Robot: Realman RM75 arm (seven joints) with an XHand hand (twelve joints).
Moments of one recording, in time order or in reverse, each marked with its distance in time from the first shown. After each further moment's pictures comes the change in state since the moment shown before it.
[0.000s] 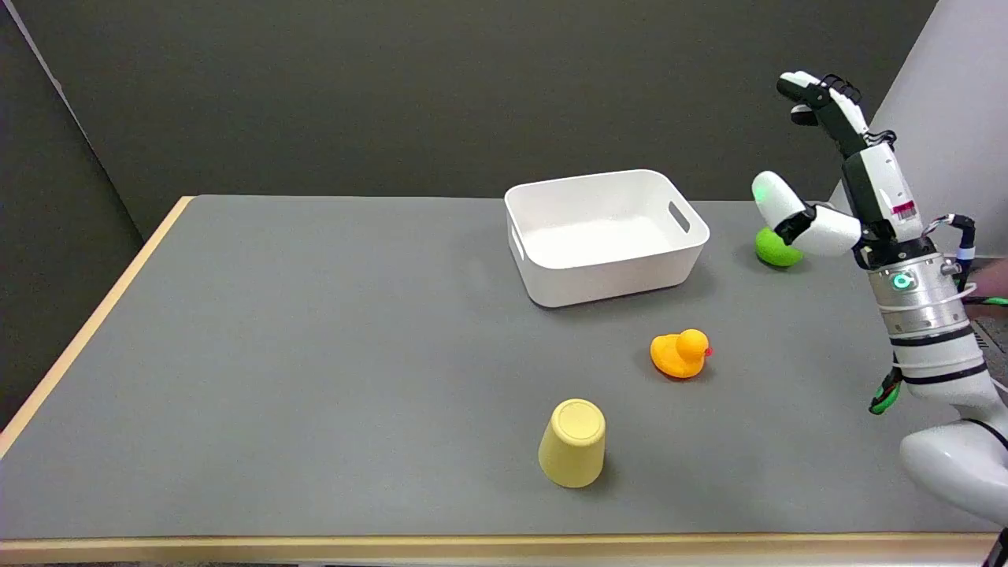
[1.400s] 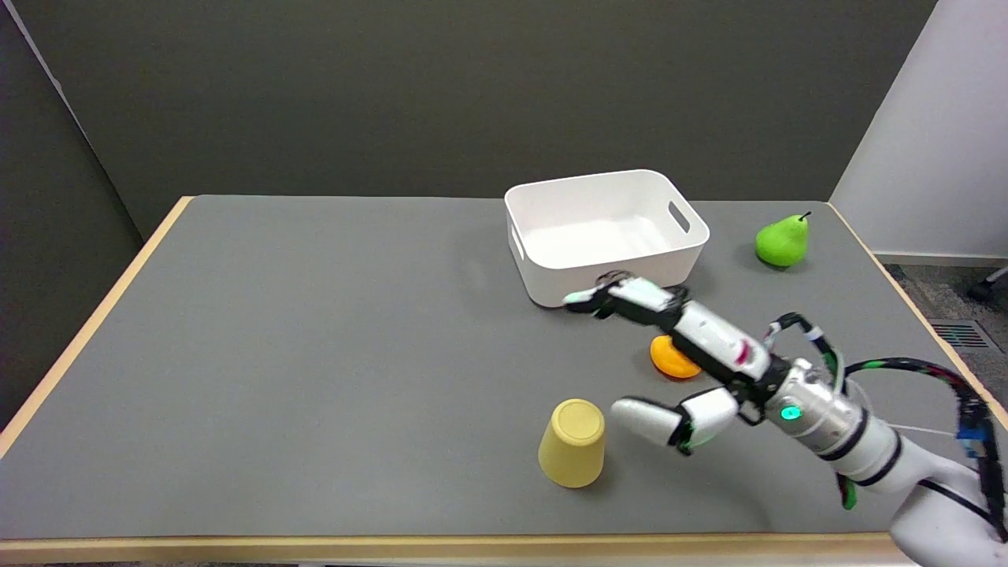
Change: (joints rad) arm -0.076 0.000 -0.194 0.062 -0.584 0.001 0.355
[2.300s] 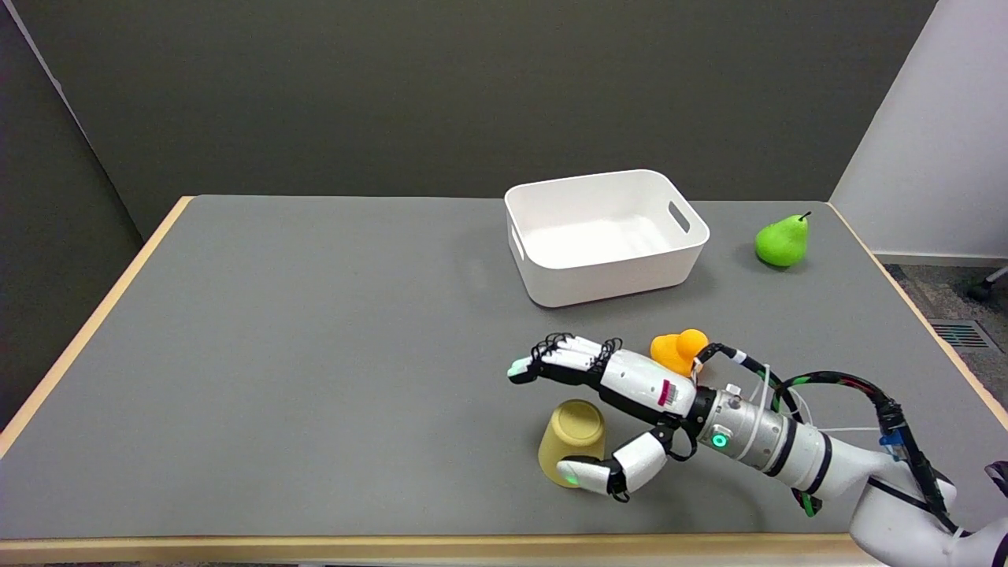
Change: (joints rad) arm 0.120 -0.022 -0.149 -0.022 -0.212 -0.208 0.041
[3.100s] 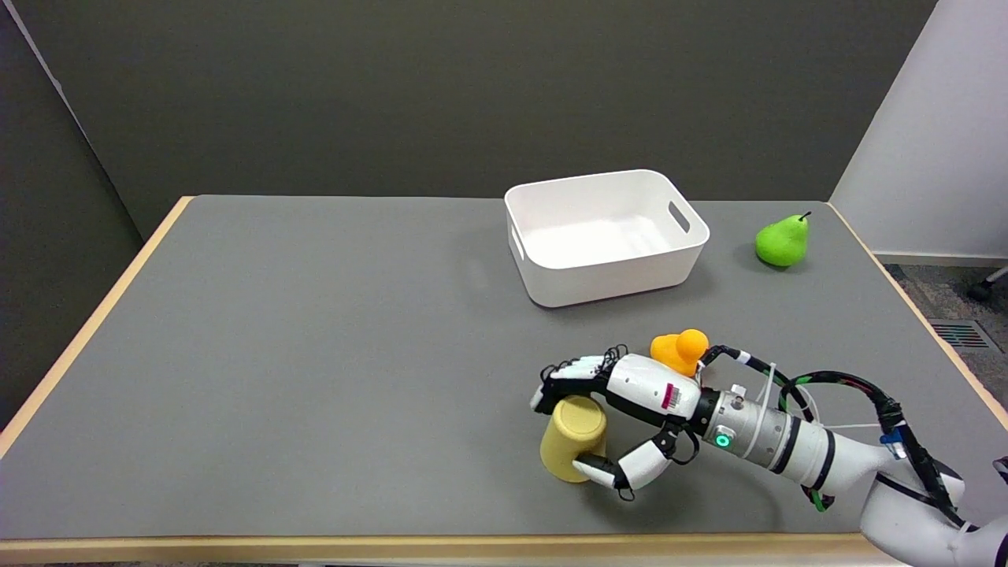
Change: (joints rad) arm 0.004 0.007 0.029 -0.042 -0.071 -0.028 0.005
